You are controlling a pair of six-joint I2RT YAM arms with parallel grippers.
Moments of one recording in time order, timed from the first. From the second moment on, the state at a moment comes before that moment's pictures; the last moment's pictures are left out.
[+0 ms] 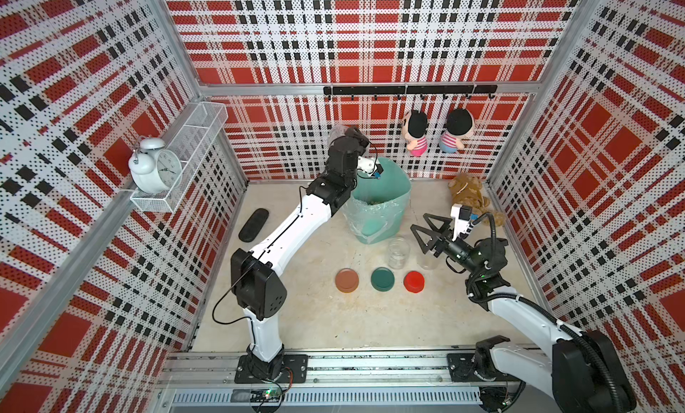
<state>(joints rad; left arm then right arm) -0.57 1.84 1.86 -0.08 -0.58 2.06 0.26 1.11 0.46 0.88 -0.58 0.56</state>
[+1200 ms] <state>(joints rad) -0.56 1.92 2.02 -0.57 -0.39 1.54 0.26 1.11 0.46 0.88 -0.58 0.56</state>
